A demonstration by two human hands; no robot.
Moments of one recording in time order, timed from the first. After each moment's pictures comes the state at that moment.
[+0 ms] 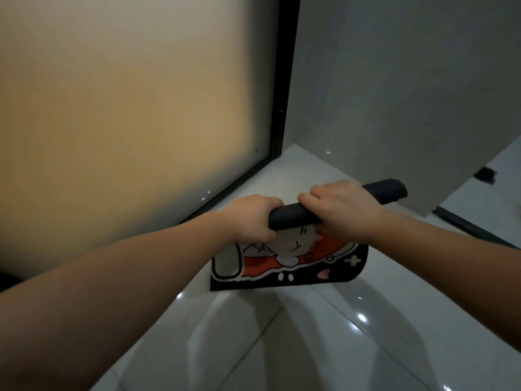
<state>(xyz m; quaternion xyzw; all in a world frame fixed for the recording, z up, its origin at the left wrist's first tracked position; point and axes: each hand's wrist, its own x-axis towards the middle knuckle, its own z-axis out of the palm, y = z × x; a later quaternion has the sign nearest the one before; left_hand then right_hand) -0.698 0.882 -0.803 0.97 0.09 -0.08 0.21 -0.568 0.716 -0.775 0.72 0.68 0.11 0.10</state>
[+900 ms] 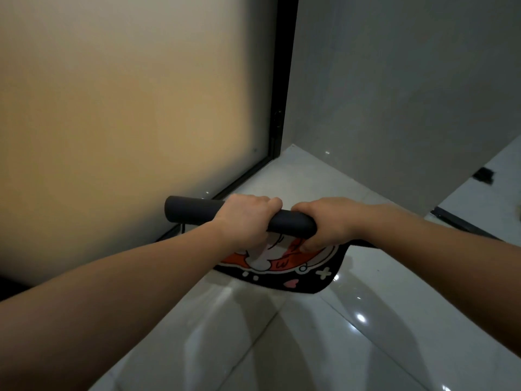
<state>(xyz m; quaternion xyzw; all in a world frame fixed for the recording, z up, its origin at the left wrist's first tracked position) -0.706 0.878 -0.808 1.00 0.04 0.06 -0.03 -0.570 0.733 -0.779 0.79 0.55 -0.25 0.04</state>
